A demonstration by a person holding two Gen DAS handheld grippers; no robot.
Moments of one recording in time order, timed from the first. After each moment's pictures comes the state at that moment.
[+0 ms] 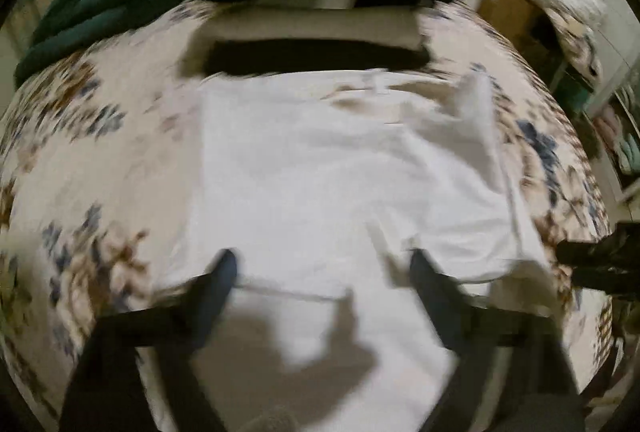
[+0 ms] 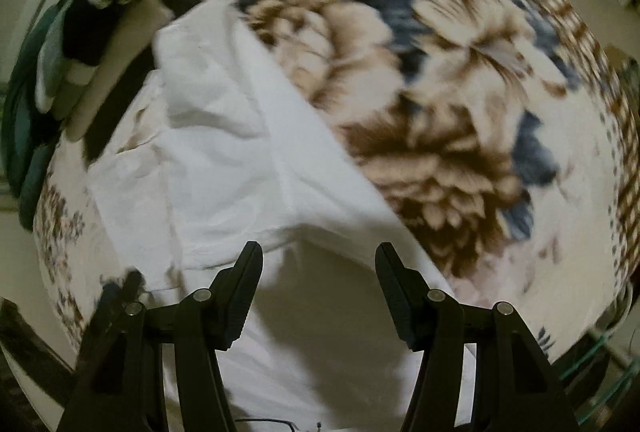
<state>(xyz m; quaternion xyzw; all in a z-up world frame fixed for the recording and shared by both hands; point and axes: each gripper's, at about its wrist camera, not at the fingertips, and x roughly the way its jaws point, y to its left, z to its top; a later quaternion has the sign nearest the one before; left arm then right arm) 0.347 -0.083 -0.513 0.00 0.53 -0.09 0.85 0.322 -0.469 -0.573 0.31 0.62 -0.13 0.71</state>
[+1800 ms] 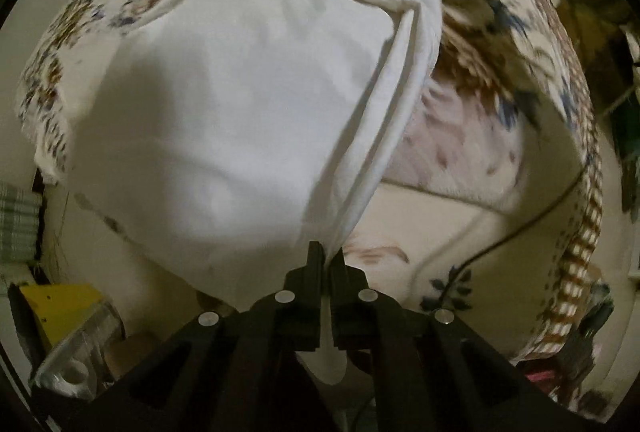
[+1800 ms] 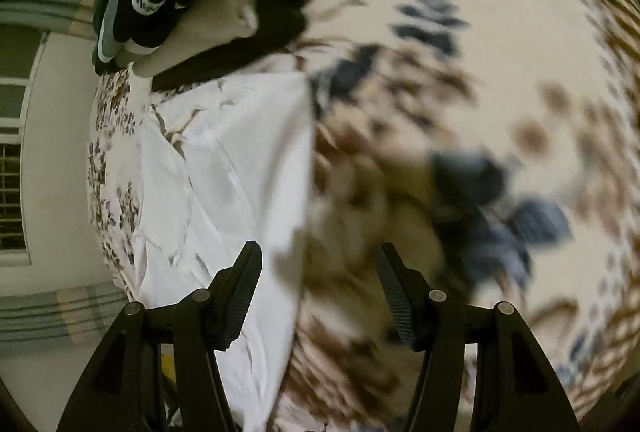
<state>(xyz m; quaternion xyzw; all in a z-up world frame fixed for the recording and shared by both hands) 0.080 -0.272 -0.516 -0.10 0.62 0.10 0.77 0.448 -0.495 -0.521 0.16 0.68 0.18 0.69</state>
